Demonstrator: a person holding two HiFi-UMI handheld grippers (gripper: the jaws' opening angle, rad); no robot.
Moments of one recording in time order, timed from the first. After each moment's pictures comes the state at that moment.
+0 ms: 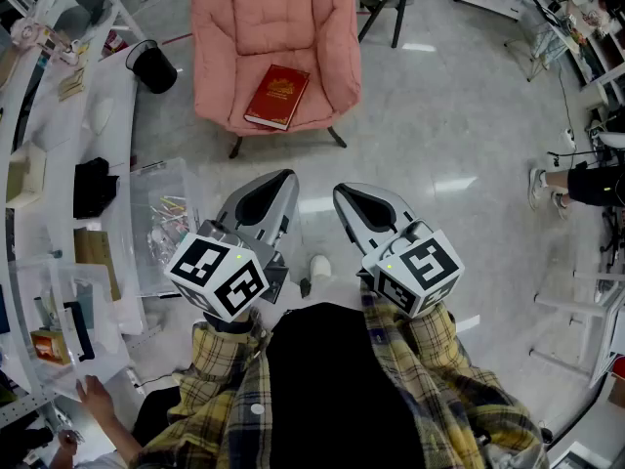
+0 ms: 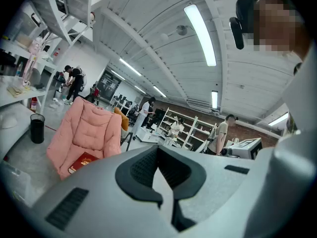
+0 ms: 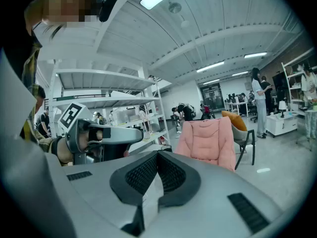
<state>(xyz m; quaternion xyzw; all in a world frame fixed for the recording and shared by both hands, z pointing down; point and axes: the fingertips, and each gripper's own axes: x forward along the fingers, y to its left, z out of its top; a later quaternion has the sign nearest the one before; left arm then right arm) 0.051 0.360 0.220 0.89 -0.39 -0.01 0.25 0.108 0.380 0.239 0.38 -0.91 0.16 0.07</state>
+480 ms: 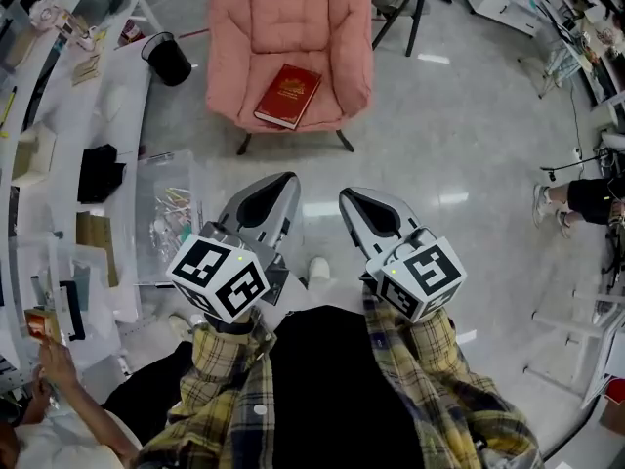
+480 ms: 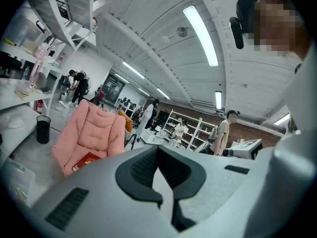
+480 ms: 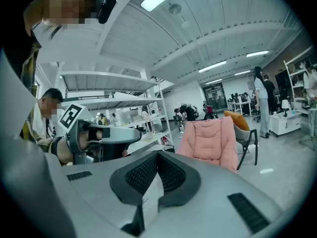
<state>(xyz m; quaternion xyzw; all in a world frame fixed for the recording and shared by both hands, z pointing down) 0.054 0.377 0.223 0.88 -0.41 -0.02 0.24 0.120 0.394 0.242 0.37 -0.91 0.15 0.07</state>
